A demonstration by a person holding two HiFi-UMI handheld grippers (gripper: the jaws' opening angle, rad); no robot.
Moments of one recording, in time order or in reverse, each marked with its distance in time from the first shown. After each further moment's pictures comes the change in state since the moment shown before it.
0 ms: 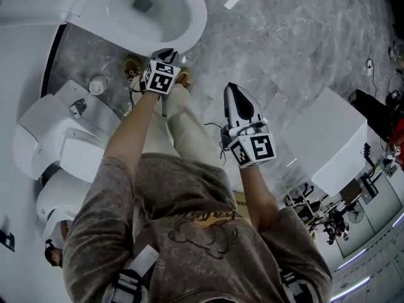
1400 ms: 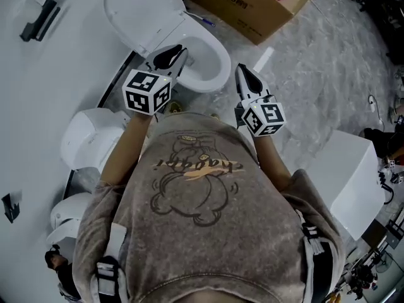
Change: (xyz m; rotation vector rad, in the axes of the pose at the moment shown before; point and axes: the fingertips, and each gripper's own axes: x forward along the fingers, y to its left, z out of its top) left arm -0.503 -0.032 0.263 0.097 -0.640 -0.001; right arm -0.069 0.152 0.219 -0.134 -0.341 0.174
